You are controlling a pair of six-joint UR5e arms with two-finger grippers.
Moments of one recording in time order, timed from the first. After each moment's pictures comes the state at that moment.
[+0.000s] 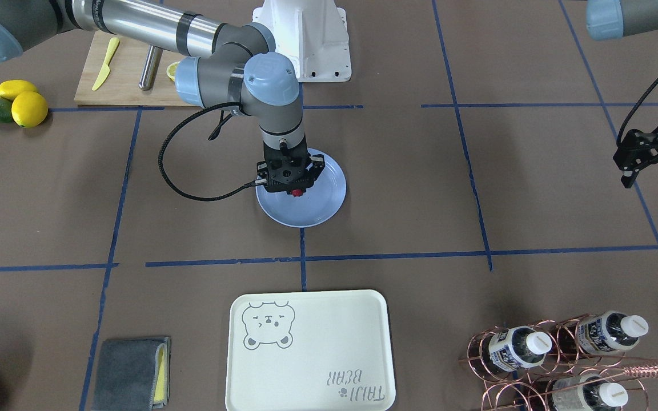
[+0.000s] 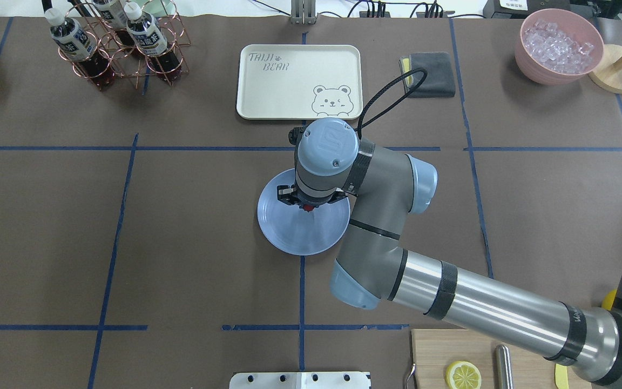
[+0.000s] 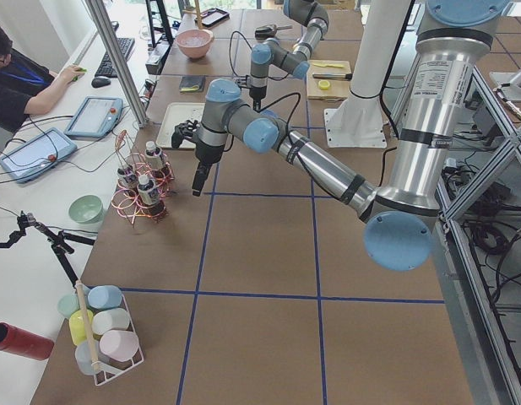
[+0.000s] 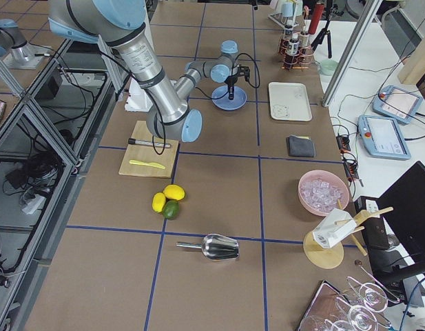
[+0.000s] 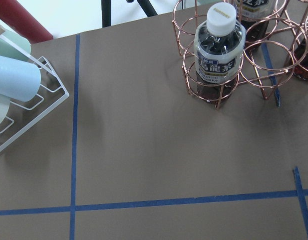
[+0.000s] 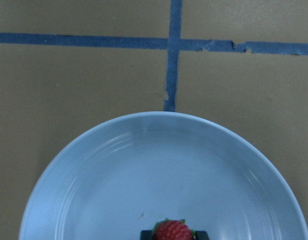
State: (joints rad) left arm -1.19 -1.74 -1.97 -1.56 -1.95 -0.52; right arm 0.48 -0.77 1.45 -1.42 1.84 1.19
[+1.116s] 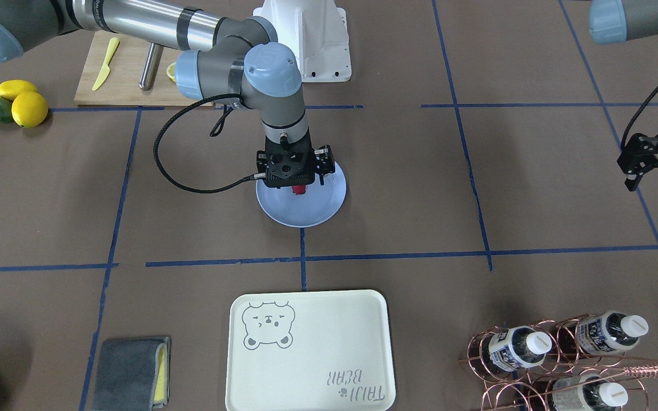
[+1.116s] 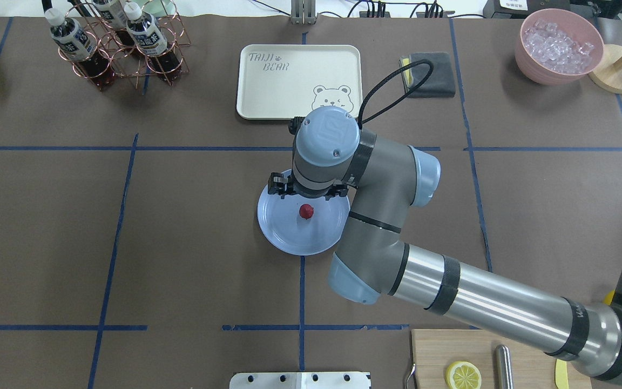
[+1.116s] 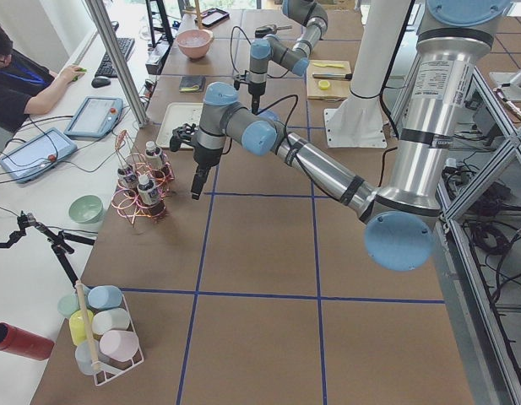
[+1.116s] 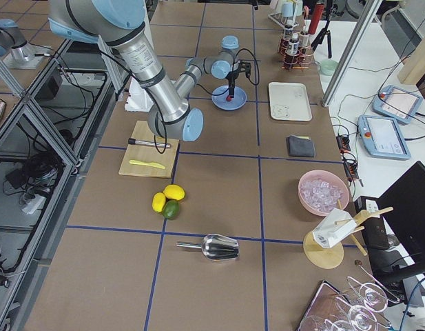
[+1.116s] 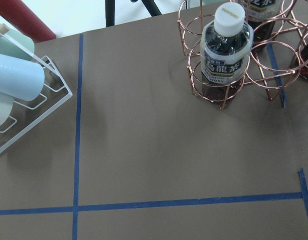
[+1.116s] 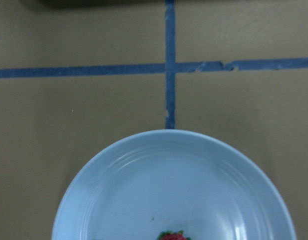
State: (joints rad) left arm -1.21 -1.74 -1.94 -1.57 -1.95 -0.51; right arm 0.53 -0.77 1.51 -1.48 1.86 1.24
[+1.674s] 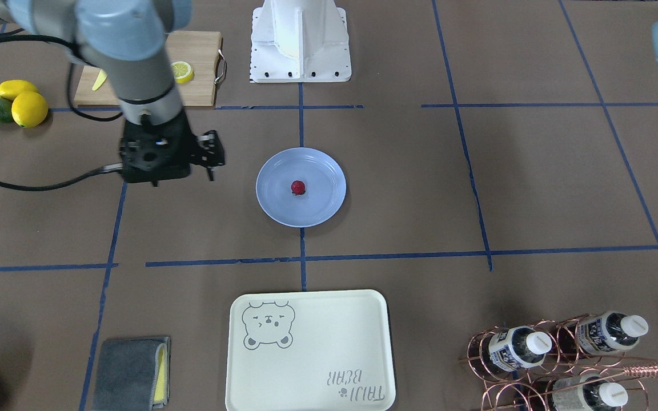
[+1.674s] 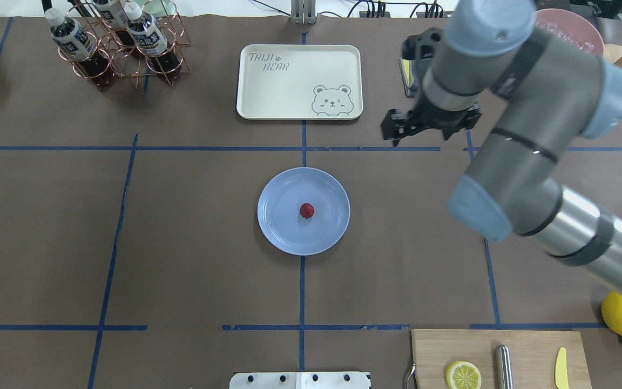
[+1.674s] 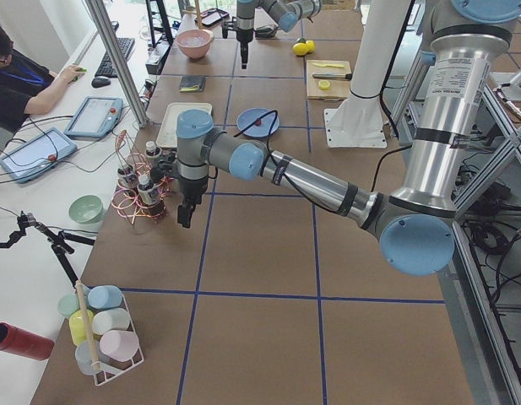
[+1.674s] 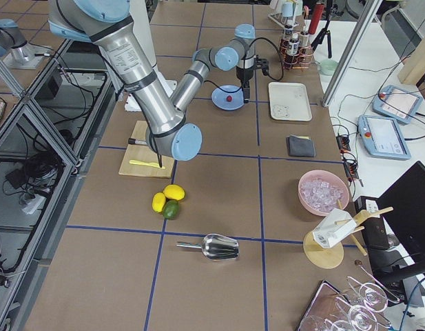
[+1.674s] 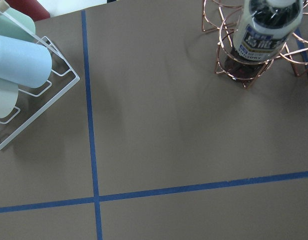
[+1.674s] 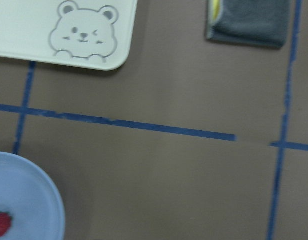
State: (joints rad) left arm -1.41 -1.73 -1.75 -1.56 -2.18 -0.16; right arm 0.86 -1.03 1.90 -1.85 2.04 0.74
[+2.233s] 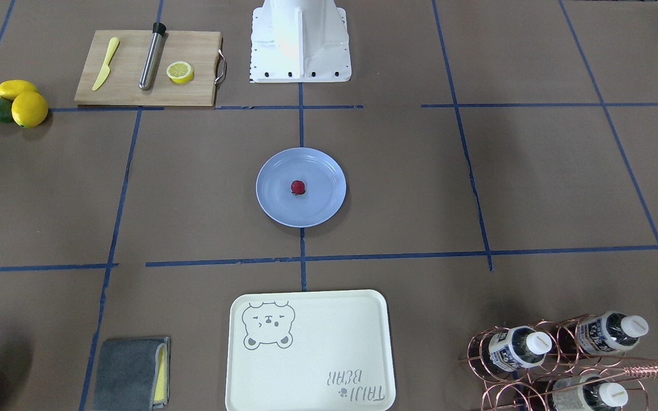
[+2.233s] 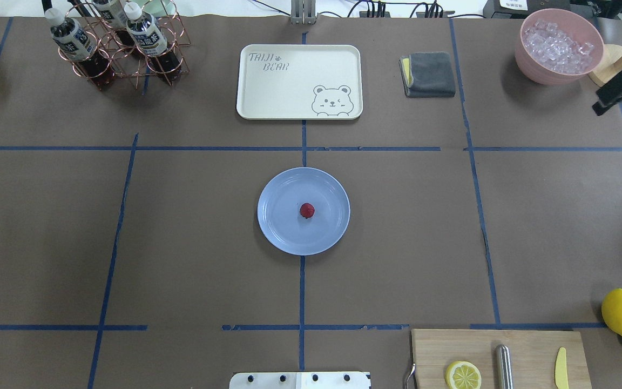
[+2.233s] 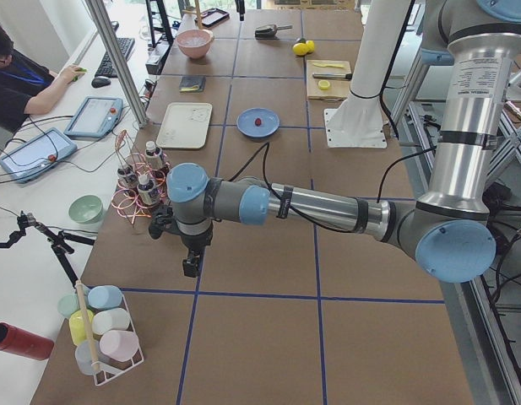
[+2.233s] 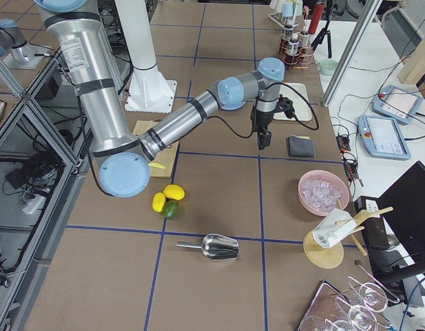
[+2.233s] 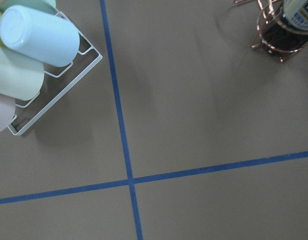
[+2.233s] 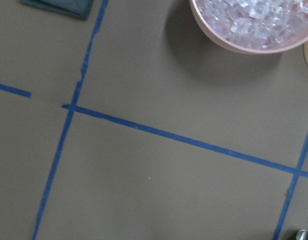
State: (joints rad) left arm -1.54 -1.65 -1.62 -1.55 -2.31 0.04; right arm 1.32 -1.35 1.86 -1.87 2.29 0.05
